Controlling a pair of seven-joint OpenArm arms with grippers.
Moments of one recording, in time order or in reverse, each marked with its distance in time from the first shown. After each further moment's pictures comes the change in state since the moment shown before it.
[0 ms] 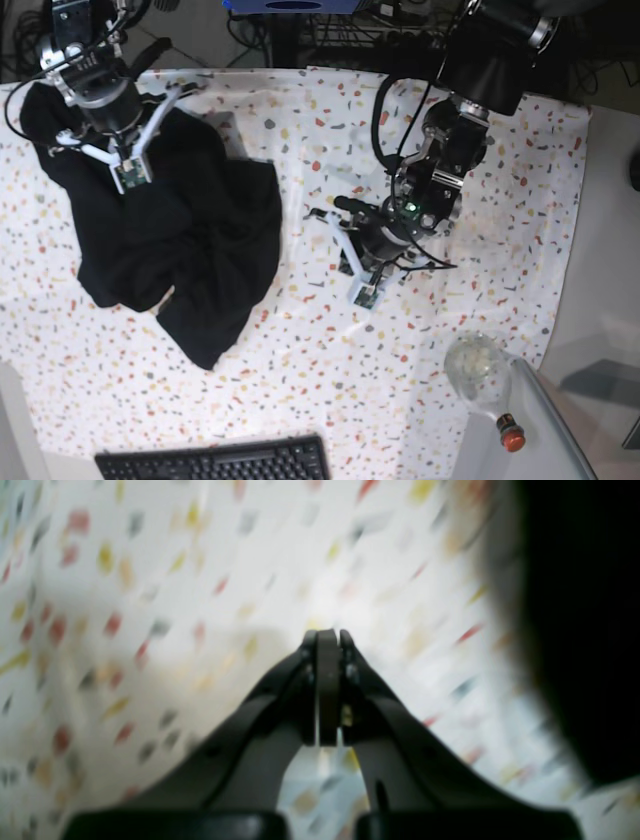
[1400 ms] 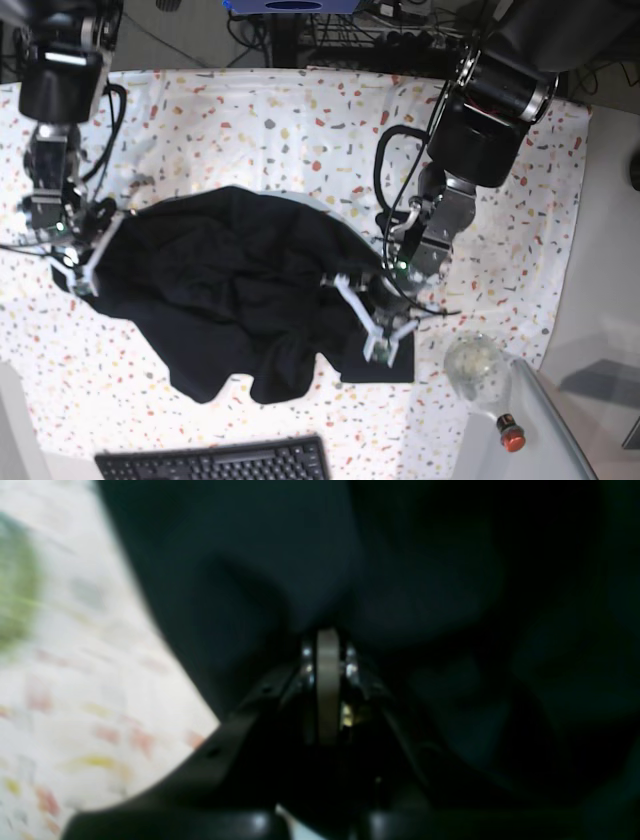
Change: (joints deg) left arm -13.8 1.6 1.5 -21.7 -0.3 7.8 -15.4; right arm 39.4 -0.7 14.3 -44.6 -9.5 9.7 -5.5
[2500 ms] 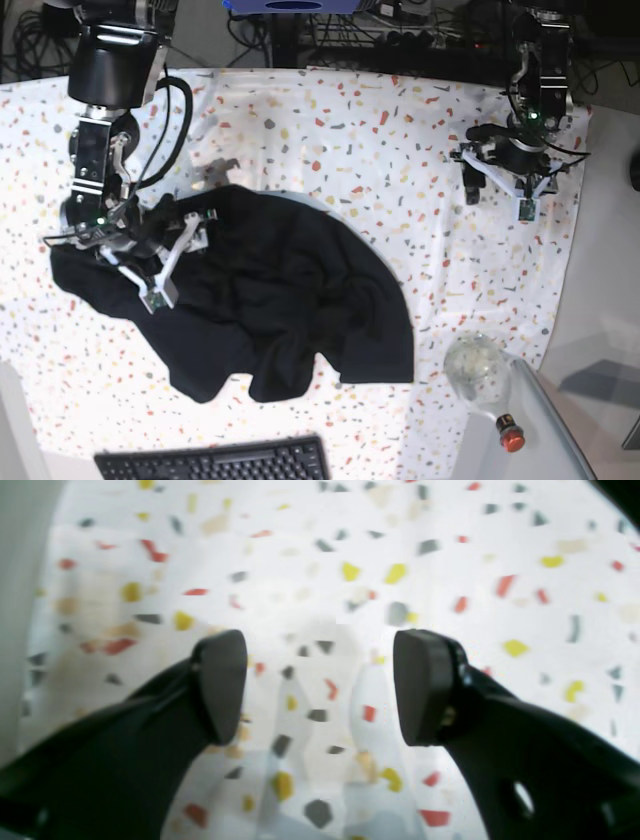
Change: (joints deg) left arm 37.8 -9.8 -30.3 31.3 0.0 -8.1 5.5; right arm -0.9 -9.9 0.1 4.1 12.0 12.7 -0.5
